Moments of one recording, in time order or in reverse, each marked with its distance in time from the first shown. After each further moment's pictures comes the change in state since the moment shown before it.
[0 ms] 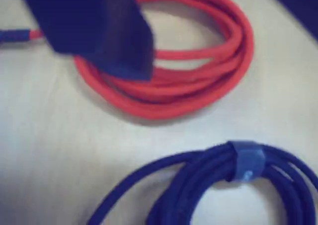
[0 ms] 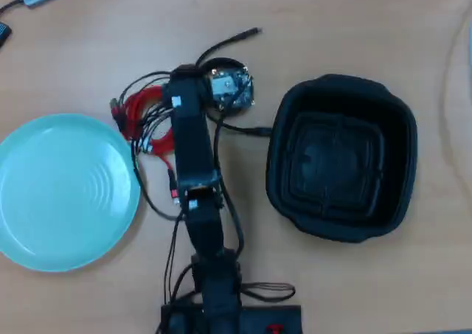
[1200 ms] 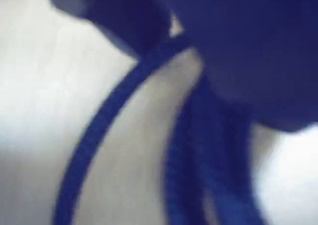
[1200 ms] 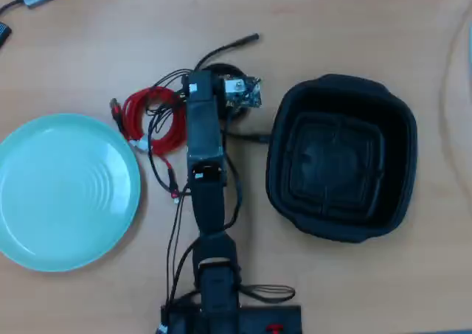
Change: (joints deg) arm 3.3 -17.5 -1.2 0.6 22.9
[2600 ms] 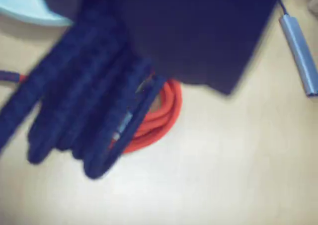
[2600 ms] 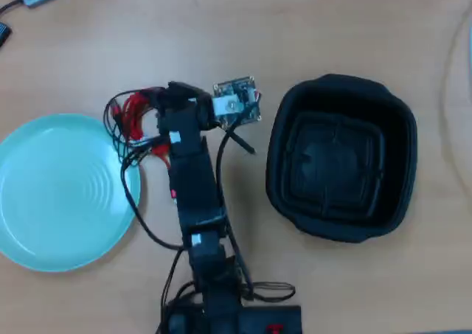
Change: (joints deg) arm -4.5 38.2 -2.6 3.4 -2.3
